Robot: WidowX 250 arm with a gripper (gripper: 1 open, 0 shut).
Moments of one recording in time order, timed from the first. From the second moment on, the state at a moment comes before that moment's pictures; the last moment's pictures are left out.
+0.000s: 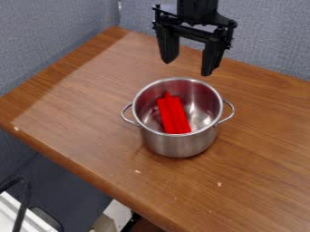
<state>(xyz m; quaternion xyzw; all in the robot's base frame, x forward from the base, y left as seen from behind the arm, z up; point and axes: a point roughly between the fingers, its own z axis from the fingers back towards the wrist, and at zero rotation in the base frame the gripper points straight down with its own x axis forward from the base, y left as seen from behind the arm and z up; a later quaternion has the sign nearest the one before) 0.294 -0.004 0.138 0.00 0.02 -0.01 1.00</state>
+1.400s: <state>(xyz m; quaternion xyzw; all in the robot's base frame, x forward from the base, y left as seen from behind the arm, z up) 0.259 0.012 0.069 0.02 0.04 -0.01 1.00</state>
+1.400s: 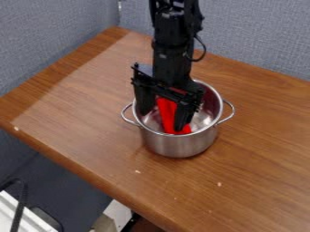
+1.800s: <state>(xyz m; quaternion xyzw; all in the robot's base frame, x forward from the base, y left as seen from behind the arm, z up) 0.260 0.012 0.071 0.02 0.03 -0.01 1.00</state>
